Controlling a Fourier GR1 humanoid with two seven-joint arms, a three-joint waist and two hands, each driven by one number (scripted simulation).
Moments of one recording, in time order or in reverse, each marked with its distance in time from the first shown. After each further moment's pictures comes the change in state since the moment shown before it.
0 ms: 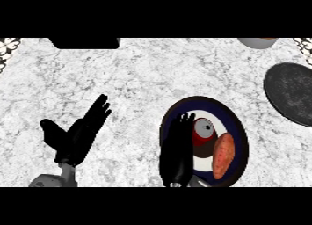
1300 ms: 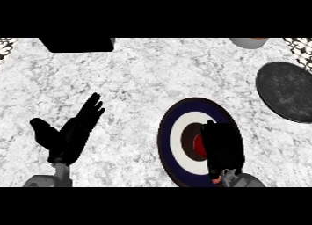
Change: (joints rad) left arm 0.010 -0.019 0.074 -0.007 -0.023 -0.031 0.013; right arm 0.243 -0.084 -0.392 -0.228 -0.177 -0.405 -0.279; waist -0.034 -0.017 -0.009
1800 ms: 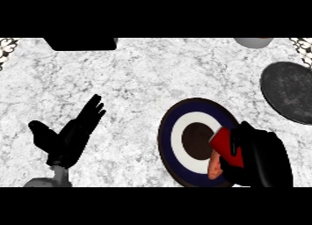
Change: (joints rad) left arm 0.020 -0.001 -0.010 -0.038 0.000 -0.013 0.021; right arm 0.198 -0.060 -0.120 -0.284 -0.032 -0.354 -0.058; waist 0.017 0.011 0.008
